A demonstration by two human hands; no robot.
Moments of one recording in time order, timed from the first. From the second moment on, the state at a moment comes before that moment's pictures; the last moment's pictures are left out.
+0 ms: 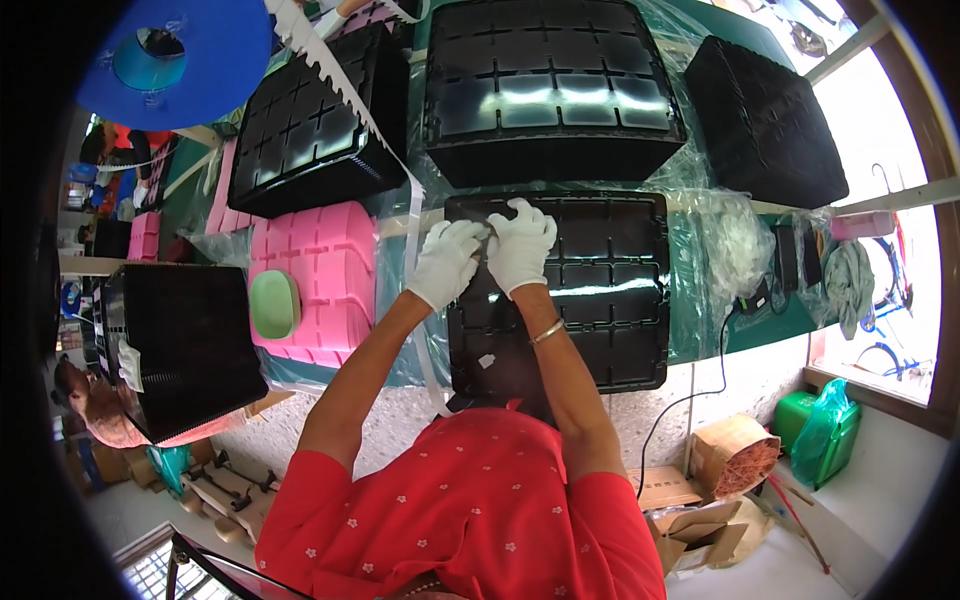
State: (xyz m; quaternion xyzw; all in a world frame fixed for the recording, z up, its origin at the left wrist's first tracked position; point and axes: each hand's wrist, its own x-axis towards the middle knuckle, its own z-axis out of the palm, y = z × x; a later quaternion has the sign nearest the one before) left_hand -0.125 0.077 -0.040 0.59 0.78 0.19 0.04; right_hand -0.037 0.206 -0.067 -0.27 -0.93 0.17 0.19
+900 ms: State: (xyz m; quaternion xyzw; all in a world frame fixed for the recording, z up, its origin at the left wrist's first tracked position) left_hand -0.146 0.099 -0.047 0.59 0.80 0.13 0.04; right_hand -0.023 0.204 -0.062 -0.27 -0.93 0.17 0.20
